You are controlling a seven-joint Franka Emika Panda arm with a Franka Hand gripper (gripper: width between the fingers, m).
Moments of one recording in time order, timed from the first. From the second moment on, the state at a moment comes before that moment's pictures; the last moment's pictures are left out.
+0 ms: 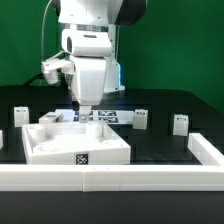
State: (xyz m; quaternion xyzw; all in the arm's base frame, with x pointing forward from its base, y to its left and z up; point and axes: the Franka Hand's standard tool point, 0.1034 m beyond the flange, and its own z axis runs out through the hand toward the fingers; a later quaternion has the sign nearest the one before) arm 0.458 -0.061 0.045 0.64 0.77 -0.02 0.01
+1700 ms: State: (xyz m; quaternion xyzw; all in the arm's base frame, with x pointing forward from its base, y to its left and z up) arm 0.441 -0.071 0.012 0.66 0.75 -0.03 -0.02
